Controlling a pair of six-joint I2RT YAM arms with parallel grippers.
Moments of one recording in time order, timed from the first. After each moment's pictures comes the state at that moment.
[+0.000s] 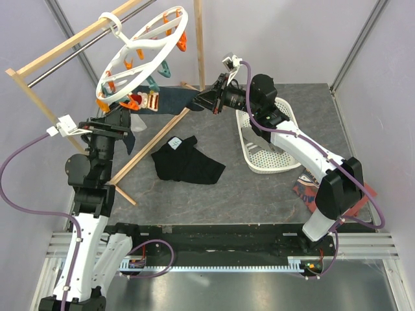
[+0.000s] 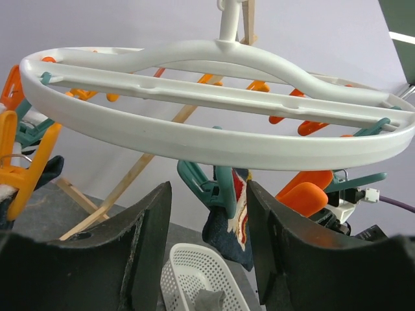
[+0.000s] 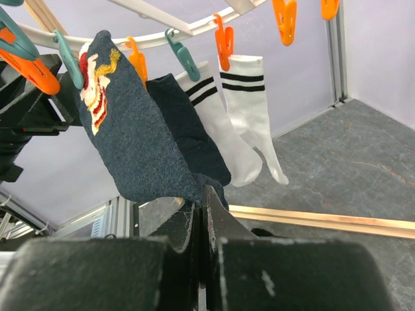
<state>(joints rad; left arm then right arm) -0.10 0.65 0.83 0.23 -0.03 -0.78 0.57 1.67 1.49 0.37 -0.67 0.49</state>
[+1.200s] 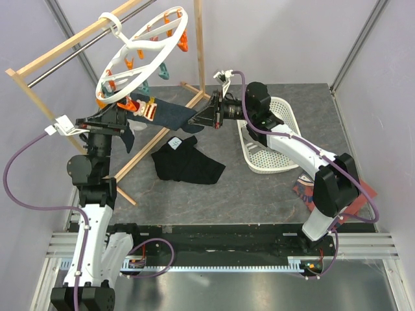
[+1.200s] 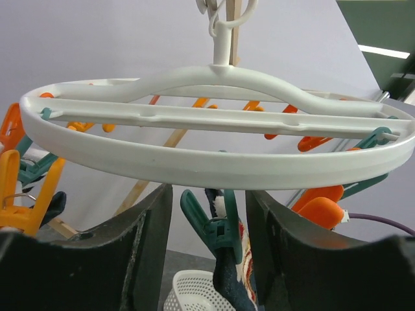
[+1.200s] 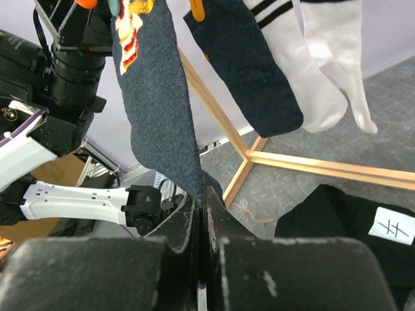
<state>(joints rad) 0.04 0.71 0.72 0.54 0.11 -0.82 0.57 1.70 1.41 0.43 -0.94 0.61</state>
